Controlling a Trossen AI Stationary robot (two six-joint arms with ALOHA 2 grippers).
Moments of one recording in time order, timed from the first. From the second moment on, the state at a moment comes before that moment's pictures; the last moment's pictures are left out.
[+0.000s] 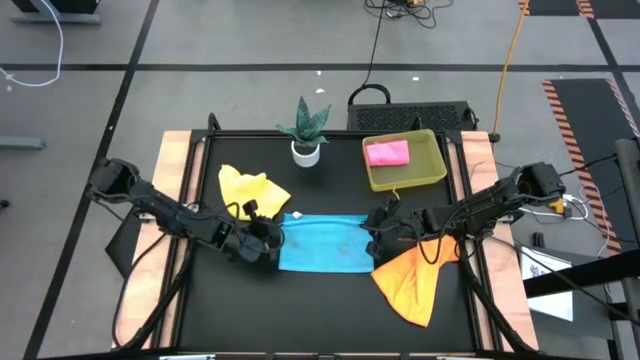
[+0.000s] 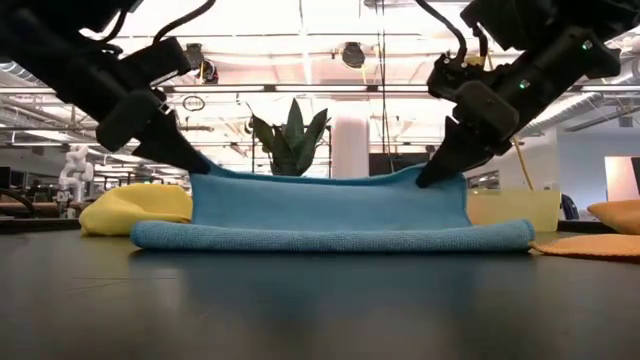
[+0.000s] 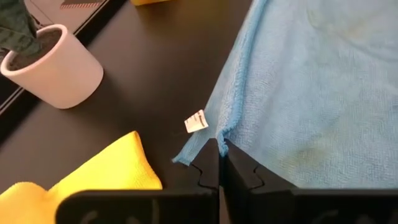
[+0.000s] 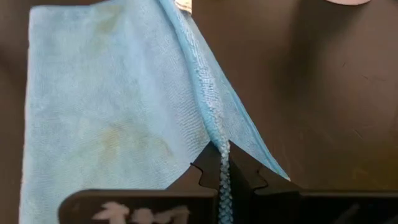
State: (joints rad) left arm -0.38 1.36 0.52 0.00 -0.72 -0.35; right arm 0.21 1.40 0.55 0.07 0.42 0.43
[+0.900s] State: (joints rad) left arm -0.23 1.54 0.52 0.24 -0.74 -0.27; right arm 0.16 1.40 0.46 0.10 0.53 0.39
